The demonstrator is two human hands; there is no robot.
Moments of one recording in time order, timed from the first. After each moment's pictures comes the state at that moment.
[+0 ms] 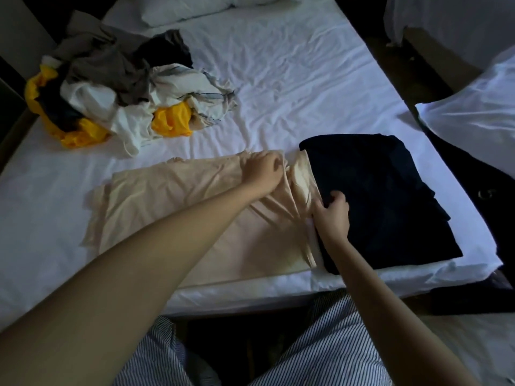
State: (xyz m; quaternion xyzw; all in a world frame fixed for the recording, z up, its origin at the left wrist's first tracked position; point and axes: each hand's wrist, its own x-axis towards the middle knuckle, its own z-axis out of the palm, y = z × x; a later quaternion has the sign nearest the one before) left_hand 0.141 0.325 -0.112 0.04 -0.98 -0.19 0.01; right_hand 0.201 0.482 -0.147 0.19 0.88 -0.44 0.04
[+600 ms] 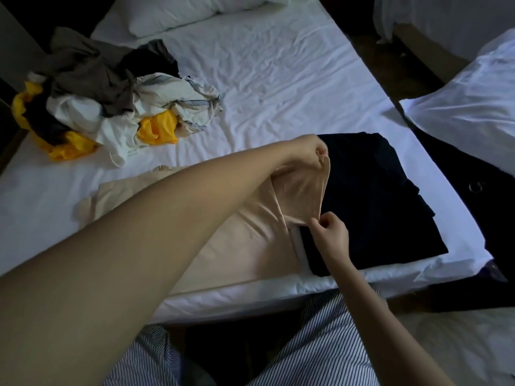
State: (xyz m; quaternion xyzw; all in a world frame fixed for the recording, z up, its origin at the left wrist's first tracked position) left_hand 0.082 0.412 -0.063 -0.18 -0.93 -0.24 -0.22; right_hand 0.228 0.517 -0.154 0.15 0.84 -0.52 0.05
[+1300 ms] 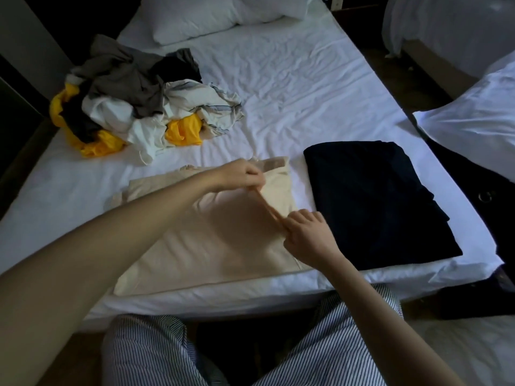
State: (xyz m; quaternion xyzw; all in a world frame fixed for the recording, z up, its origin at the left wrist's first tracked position) left_hand 0.163 0.245 -0.066 -0.08 -0.90 -0.37 -0.20; right_hand 0.240 0.463 -0.142 -0.32 0.92 -0.18 -0.11
